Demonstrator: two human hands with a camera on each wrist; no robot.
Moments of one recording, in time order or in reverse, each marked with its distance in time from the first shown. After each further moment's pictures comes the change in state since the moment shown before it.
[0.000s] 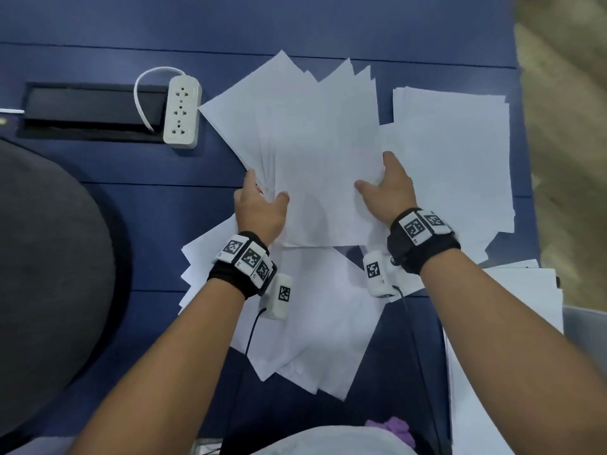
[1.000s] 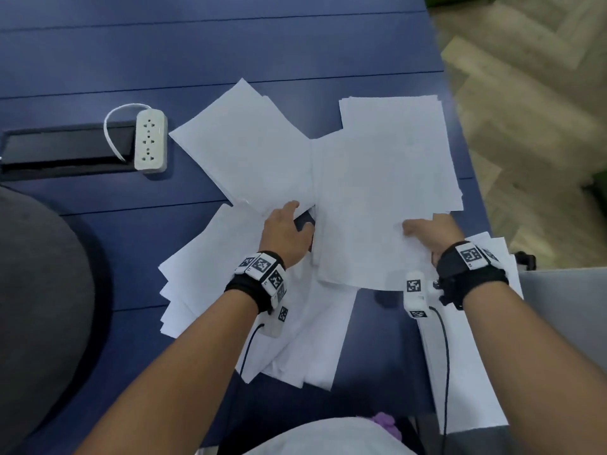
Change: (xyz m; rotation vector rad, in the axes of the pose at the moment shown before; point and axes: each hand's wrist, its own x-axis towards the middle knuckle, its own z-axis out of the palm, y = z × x) left_hand -0.069 0.017 0.051 0.362 -0.374 0.242; right_hand -0.065 0.110 -0.103 0.288 0.116 0.462
